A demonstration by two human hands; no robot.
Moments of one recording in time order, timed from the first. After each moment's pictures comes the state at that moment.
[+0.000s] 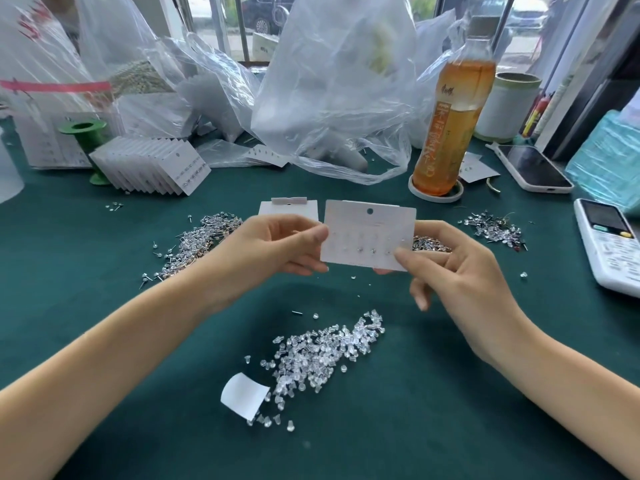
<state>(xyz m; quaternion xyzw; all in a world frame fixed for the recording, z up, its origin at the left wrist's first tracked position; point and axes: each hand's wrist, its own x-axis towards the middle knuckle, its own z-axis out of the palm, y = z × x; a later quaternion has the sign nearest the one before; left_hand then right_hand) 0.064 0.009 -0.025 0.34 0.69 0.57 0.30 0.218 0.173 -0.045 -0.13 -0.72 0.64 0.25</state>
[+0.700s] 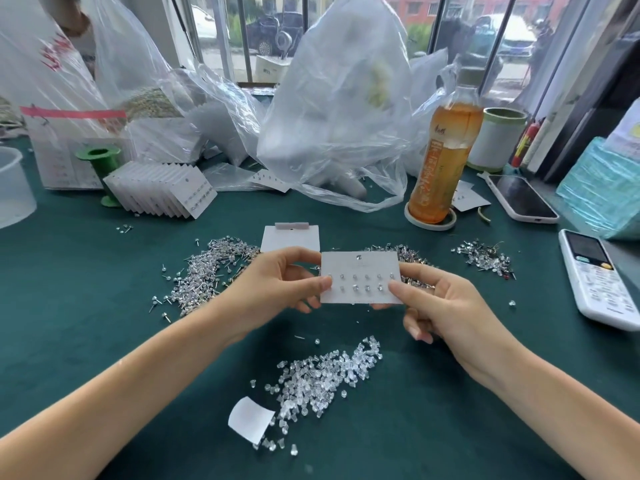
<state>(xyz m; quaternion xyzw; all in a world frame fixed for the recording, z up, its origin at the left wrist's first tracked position) 0.064 0.012 -0.036 0.31 0.68 0.59 0.32 0.214 0.179 -0.044 -0.17 -0.68 0.70 0.14</state>
